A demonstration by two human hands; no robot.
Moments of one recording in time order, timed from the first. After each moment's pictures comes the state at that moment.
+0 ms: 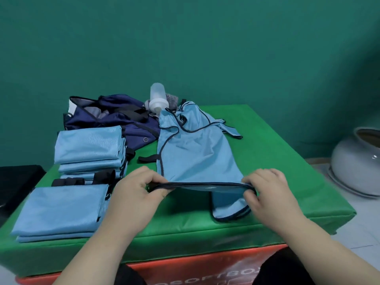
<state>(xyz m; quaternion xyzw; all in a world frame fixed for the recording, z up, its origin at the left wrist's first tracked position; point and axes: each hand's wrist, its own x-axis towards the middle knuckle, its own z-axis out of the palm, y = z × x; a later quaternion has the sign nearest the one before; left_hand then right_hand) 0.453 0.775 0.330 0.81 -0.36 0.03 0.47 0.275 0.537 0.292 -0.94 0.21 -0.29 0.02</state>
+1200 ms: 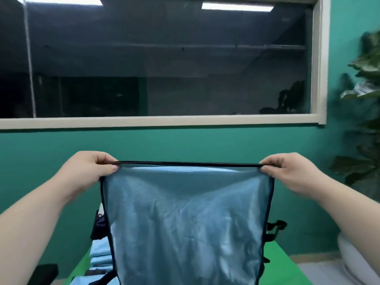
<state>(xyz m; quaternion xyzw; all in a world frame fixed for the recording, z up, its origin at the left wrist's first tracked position) 0.436 0.894 0.650 0.76 -0.35 0.08 0.54 0.139 0.548 0.638 -0.88 0.21 -0.37 0.19</state>
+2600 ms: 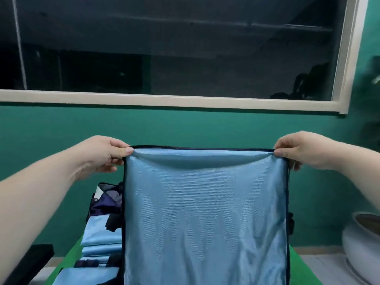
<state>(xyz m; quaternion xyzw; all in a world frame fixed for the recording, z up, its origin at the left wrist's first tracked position) 0.505 0.830 0.638 0.75 -0.29 -0.09 0.58 0.199 0.485 0.667 -0.94 0.25 -0.21 0.12</state>
